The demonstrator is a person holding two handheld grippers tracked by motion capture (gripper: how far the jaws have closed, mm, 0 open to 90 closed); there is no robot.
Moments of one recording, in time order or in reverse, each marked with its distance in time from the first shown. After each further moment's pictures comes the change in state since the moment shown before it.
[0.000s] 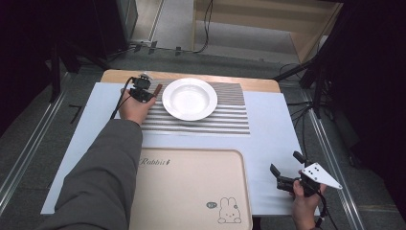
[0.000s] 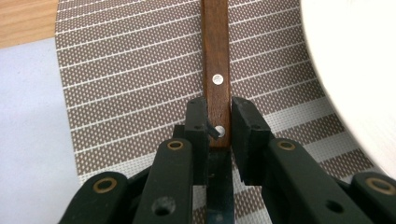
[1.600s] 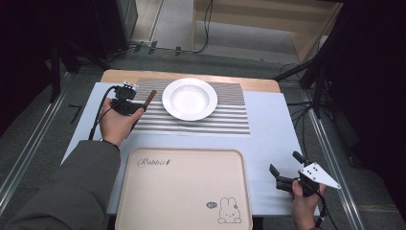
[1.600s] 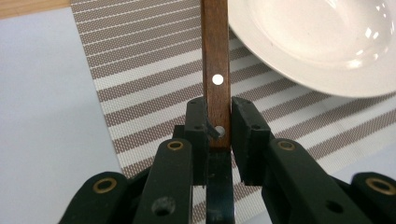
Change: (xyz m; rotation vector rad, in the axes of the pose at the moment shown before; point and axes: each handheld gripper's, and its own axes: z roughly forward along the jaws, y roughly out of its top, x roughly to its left) left arm -0.009 -0.055 -0.092 -0.073 -0.107 0.046; right arm 0.002 0.000 0.001 0.013 -0.006 -0.017
